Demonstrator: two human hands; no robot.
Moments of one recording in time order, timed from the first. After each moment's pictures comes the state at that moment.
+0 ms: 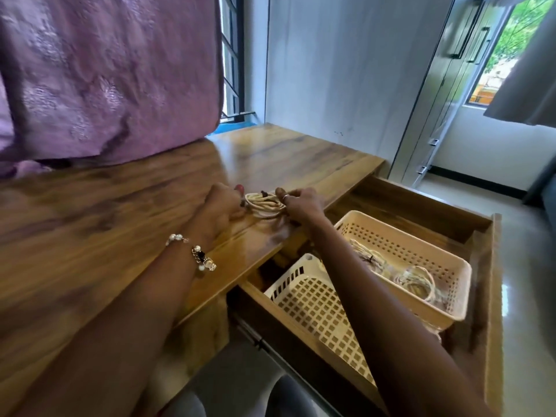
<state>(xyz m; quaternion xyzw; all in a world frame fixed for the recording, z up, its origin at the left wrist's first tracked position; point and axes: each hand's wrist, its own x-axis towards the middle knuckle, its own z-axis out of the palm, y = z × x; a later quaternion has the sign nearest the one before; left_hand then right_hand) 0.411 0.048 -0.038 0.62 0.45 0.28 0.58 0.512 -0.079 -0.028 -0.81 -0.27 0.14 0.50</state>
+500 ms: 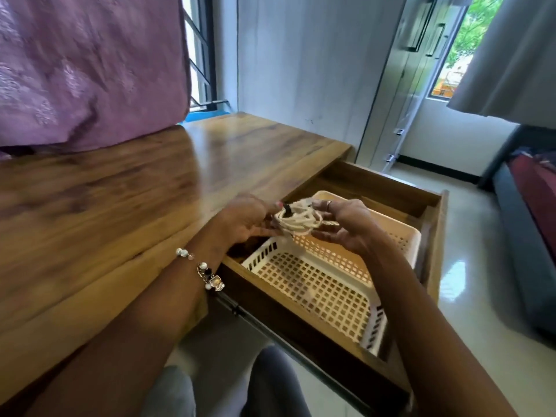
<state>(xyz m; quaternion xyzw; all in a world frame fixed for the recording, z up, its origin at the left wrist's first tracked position) 0.400 -0.086 -0.020 0.61 0.33 0.11 0.71 0.509 -0.233 -0.018 -0.67 -0.12 0.34 0.65</state>
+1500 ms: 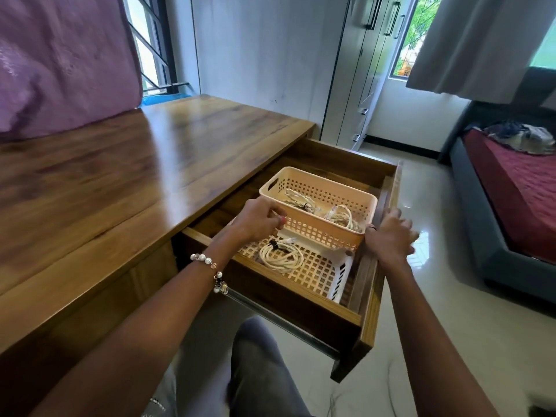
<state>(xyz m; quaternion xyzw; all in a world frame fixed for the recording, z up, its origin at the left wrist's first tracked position) 0.415 -0.147 -0.079 0.89 0.14 0.10 0.42 0.542 -0.362 -0.102 -0.95 -0.01 -0.10 0.30</state>
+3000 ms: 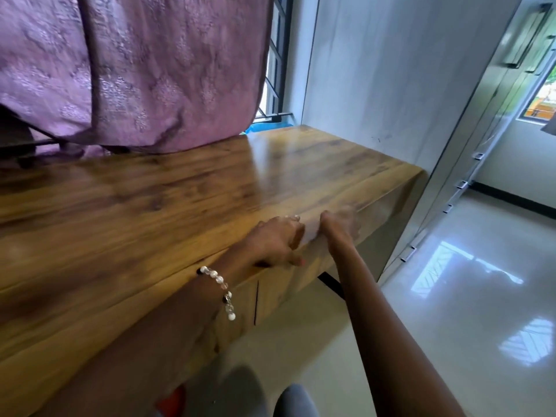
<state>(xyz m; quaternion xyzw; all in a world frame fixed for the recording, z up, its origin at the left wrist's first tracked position) 0.360 -0.035 -0.043 0.96 0.23 0.05 0.14 0.499 -0.081 -0.063 -0.82 -0.13 0.13 0.55</state>
